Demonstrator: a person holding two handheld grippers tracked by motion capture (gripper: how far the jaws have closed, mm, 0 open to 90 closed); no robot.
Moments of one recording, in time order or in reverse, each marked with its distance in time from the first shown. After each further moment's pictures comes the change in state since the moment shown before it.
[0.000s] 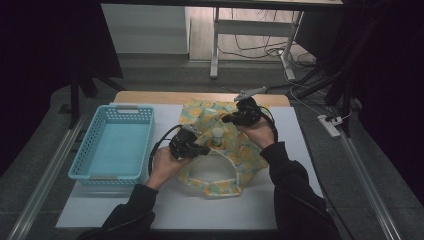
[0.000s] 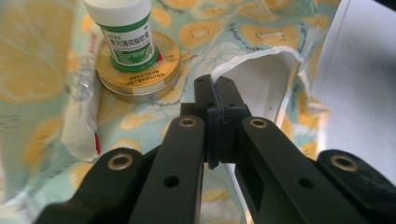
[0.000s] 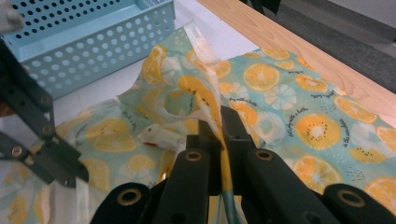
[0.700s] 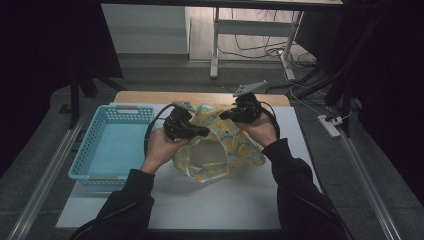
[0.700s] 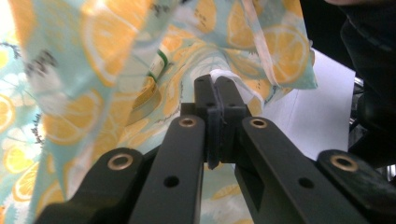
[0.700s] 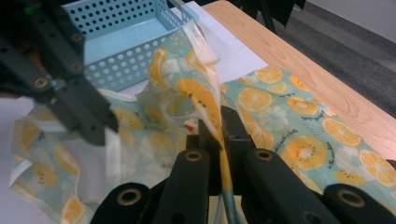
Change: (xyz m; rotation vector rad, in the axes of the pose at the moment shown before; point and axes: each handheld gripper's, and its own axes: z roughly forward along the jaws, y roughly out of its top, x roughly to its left) left arm 0.012 0.045 -0.049 -0.088 -0.060 -0.022; right arm 0.019 0.025 -0.021 -0.014 0.032 -0.045
